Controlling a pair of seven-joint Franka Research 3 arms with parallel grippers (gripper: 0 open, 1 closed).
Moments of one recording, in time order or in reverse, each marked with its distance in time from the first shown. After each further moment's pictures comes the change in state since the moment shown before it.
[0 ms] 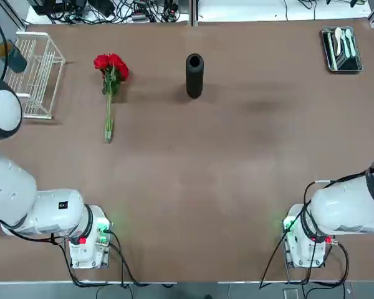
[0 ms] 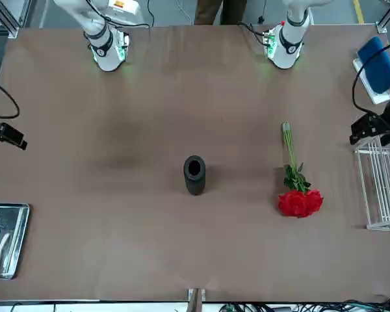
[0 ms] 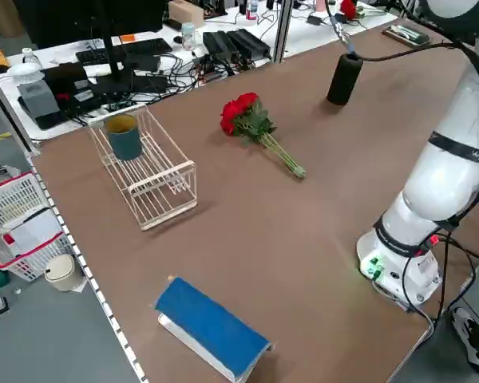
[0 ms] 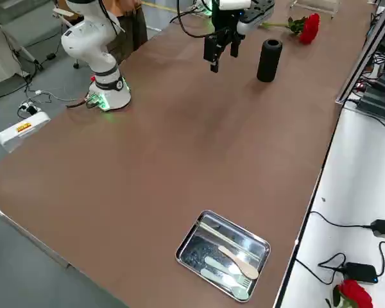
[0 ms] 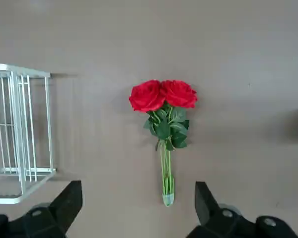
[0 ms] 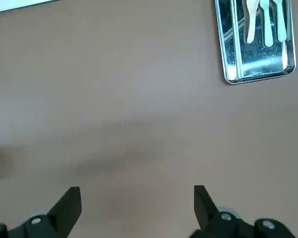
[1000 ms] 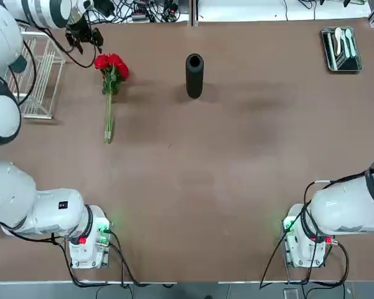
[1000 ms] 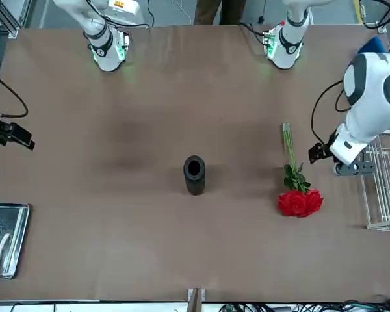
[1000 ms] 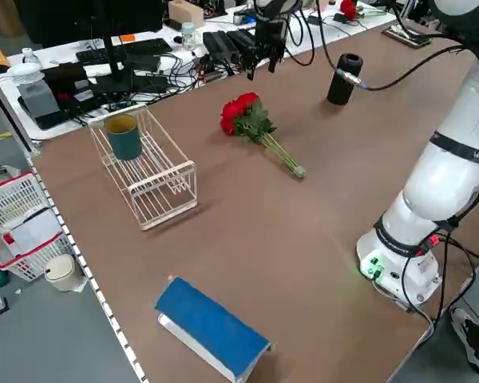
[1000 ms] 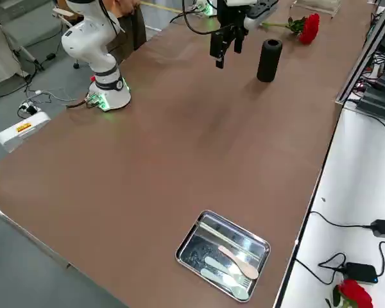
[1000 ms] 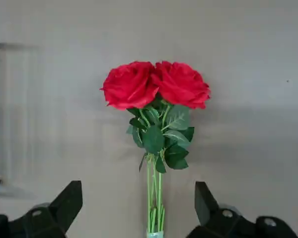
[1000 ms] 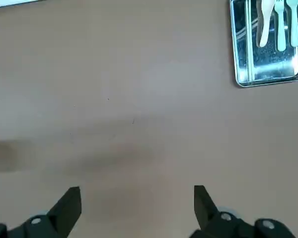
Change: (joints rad) left arm 0.007 -0.034 -0.051 -0.538 0.031 0.524 -0.162; right arm 0.024 0.000 0.016 -0.004 0.001 0.002 -0.001
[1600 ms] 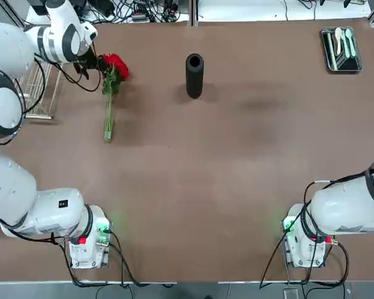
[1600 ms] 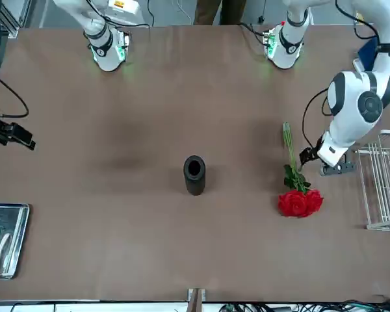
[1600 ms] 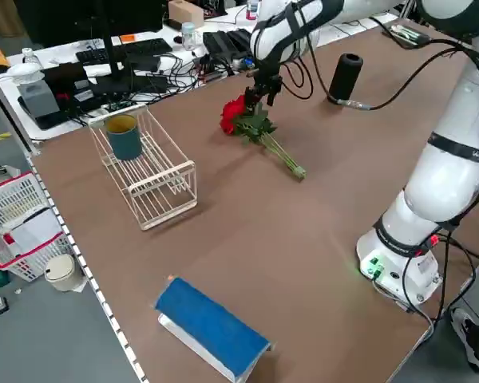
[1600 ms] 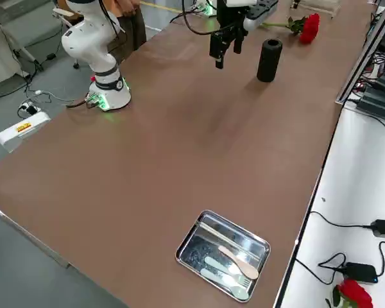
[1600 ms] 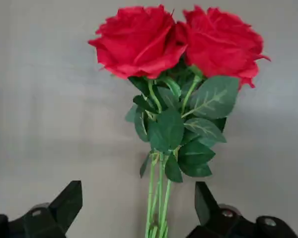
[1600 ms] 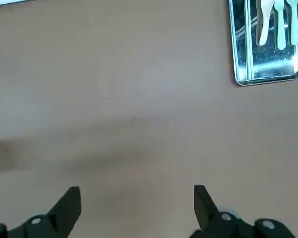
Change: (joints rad) left arm 0.030 0.067 0.000 -0.188 0.000 0.224 -0.083; right arm -0.001 0.000 -0.004 -0.002 0.000 -0.005 0.000
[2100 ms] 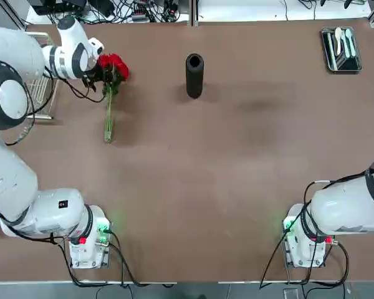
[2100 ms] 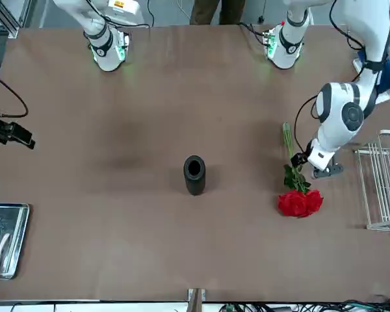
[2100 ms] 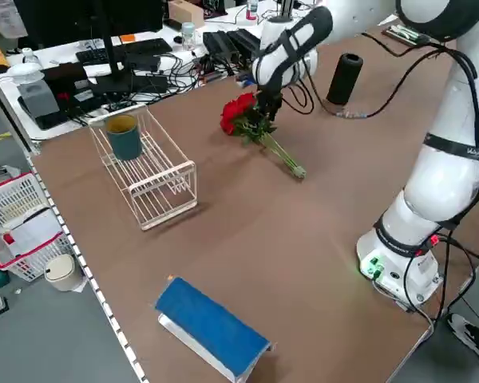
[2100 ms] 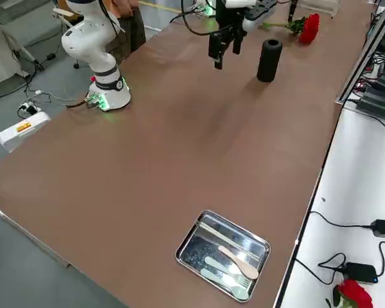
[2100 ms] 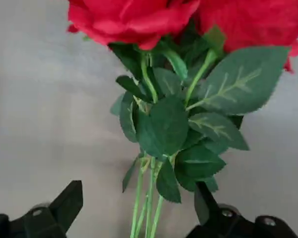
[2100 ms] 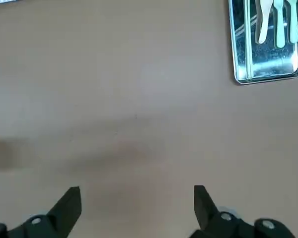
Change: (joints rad) left arm -0.007 0.076 -0.001 -0.081 0.000 0.165 -0.053; right arm 0.000 0.000 -0.001 0.000 -0.001 0.008 0.000
